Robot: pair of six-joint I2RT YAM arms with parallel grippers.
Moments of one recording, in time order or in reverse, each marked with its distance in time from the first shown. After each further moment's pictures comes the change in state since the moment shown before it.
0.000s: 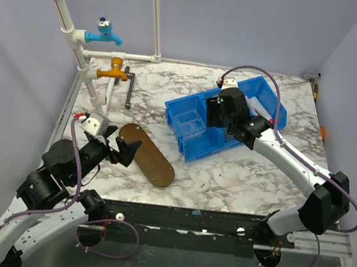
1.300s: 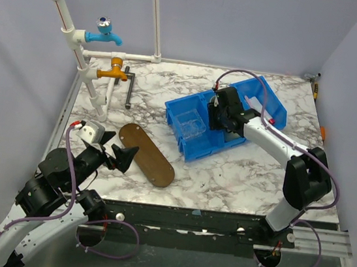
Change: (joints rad) left arm 0.000 -0.113 -0.079 -0.008 0.029 -0.006; right arm -0.123 0.237 0.035 -0.007 -0.173 -0.032
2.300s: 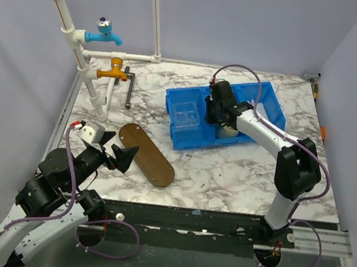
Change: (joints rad) left arm 0.000 -0.002 -0.002 0.001 0.000 0.000; right arm 0.013 0.109 0.121 -0.029 -0.007 0.091
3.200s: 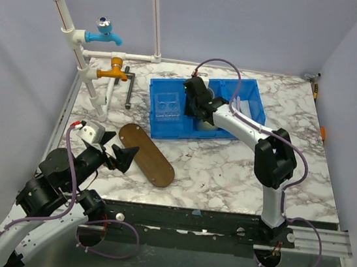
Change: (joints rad) left arm 0.000 0.000 -0.004 0.002 0.000 0.000; right arm 0.141 0.222 0.259 0.032 0.154 0.212
